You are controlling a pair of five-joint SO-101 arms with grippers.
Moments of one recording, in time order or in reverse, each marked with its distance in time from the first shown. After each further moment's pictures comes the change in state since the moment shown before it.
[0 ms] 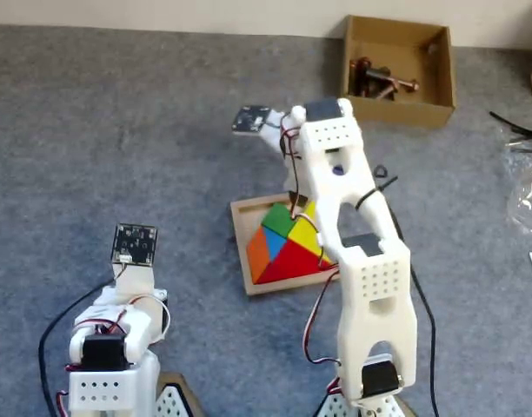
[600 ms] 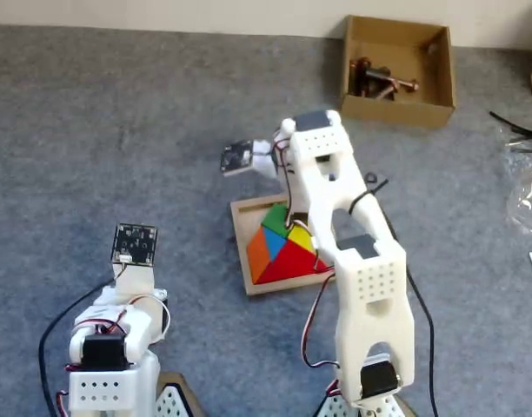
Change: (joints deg) left arm 0.0 0.0 0.0 0.0 0.0; right arm -1.9 -0.2 8.5 -0.8 20.0
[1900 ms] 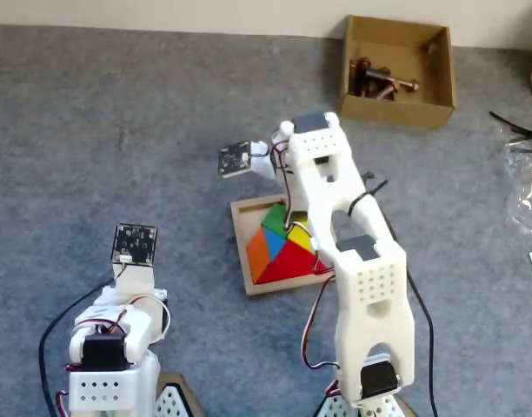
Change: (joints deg) left arm 0.0 0.0 0.0 0.0 0.0; right arm -0.3 -0.8 1.1 -3.8 1.2
